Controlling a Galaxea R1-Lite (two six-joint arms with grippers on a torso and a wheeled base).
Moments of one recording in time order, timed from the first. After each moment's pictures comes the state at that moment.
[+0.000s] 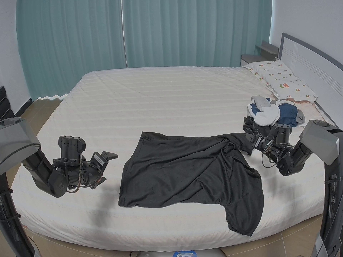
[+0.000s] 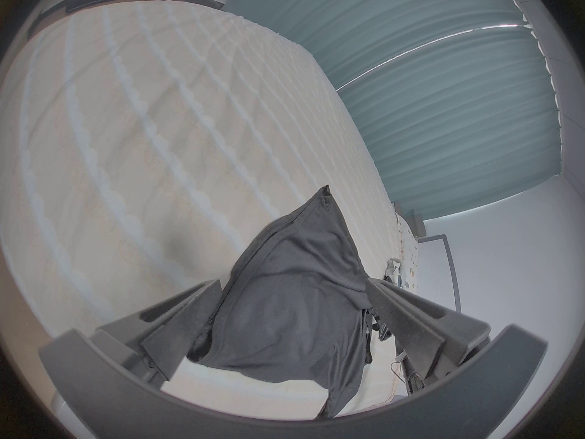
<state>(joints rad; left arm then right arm) -0.15 2.06 -0.66 -0.80 -0.19 -1.07 0.07 2.43 -1.09 -1.02 -0.04 0.44</state>
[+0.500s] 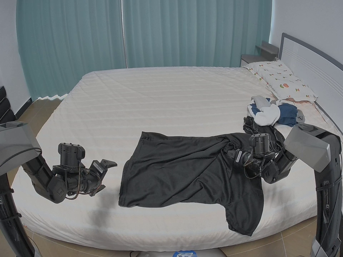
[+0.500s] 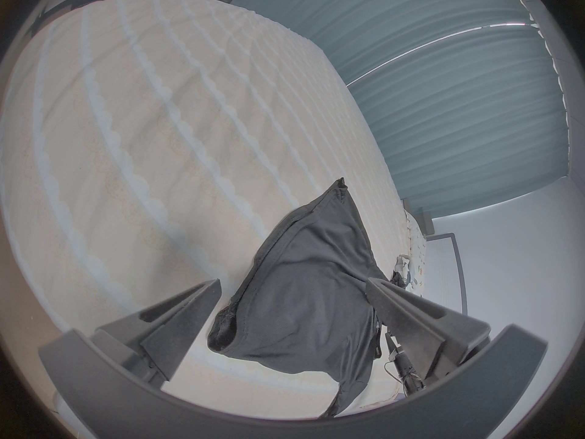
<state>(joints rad) -0.15 2.06 -0.59 -0.83 -0.19 -1.08 0.23 2.46 -1.10 -0.86 -0.15 0.44</state>
